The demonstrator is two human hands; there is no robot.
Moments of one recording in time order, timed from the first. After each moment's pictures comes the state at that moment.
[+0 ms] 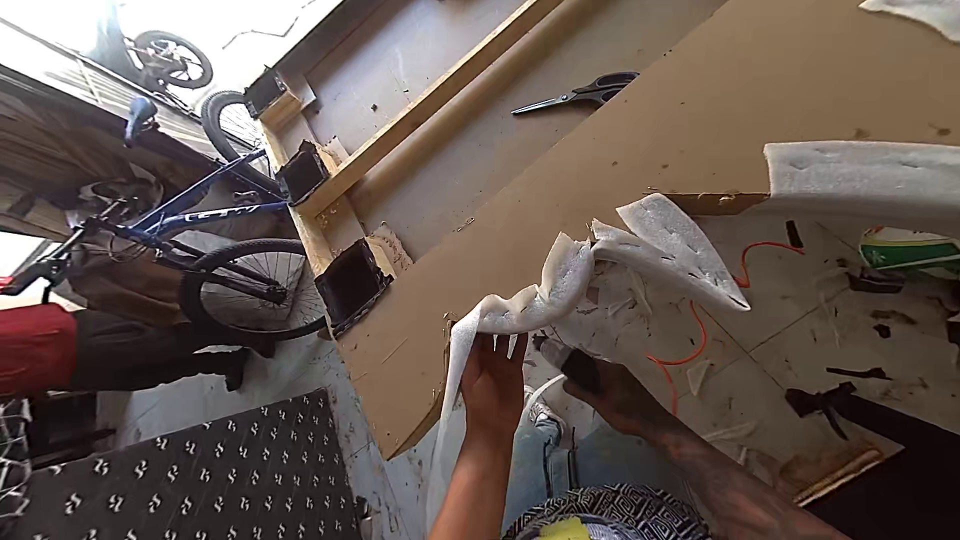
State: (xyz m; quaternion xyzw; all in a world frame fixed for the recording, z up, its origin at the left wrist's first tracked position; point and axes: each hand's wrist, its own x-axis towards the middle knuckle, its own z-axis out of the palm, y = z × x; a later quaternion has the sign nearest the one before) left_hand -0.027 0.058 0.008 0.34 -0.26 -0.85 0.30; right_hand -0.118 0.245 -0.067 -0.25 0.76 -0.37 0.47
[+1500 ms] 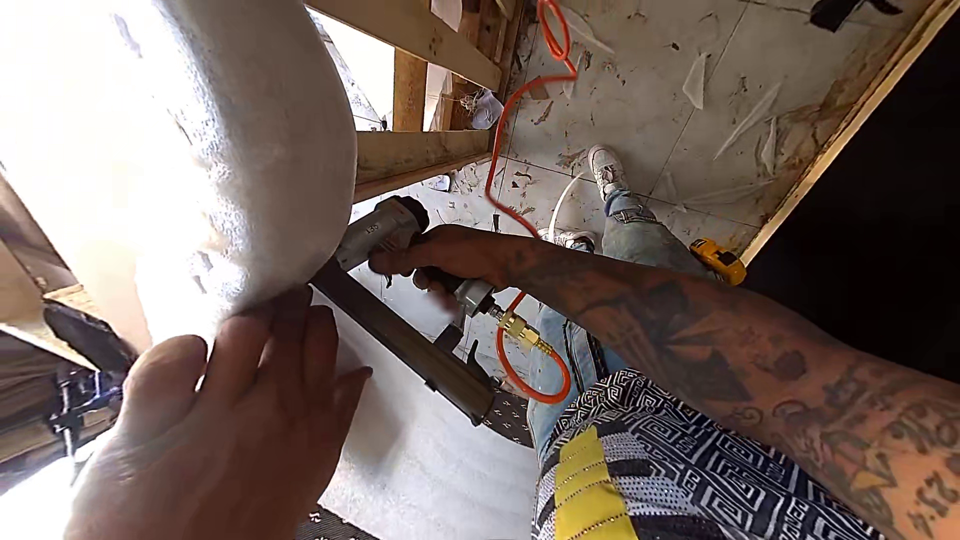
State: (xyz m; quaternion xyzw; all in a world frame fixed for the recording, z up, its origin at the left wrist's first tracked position) left_hand -0.031 -0.015 0.130 0.28 0.84 -0.33 0.32; right_hand -0.076 0.118 -0.097 0.08 0.21 -0.70 0.68
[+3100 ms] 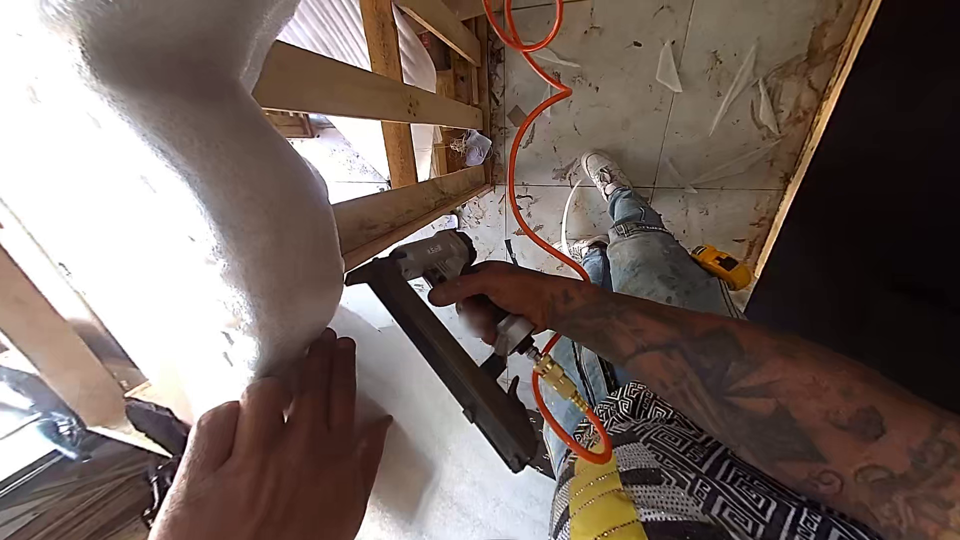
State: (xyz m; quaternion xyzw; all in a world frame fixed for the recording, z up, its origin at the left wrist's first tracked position) left_hand -0.045 -0.004 0.134 0.34 0.78 -0.39 0.35; right_hand -0.036 0.161 -0.097 0.20 0.13 -0.78 0.59
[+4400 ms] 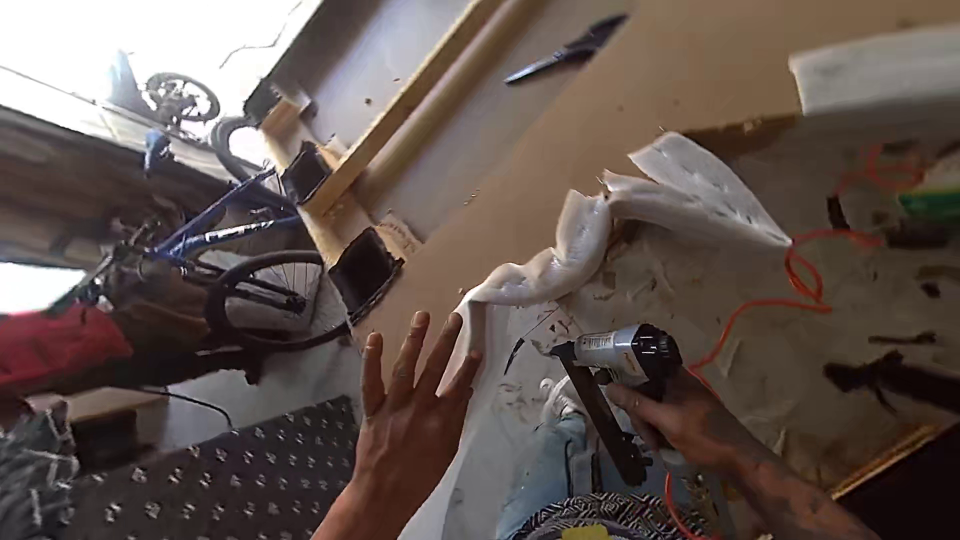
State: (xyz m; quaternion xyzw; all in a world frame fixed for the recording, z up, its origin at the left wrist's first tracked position) left_hand 0.065 -0.020 0.122 -0.01 0.99 -0.12 -0.03; right_hand -0.086 0.267 0.011 -0.07 0.62 -0.60 0.49
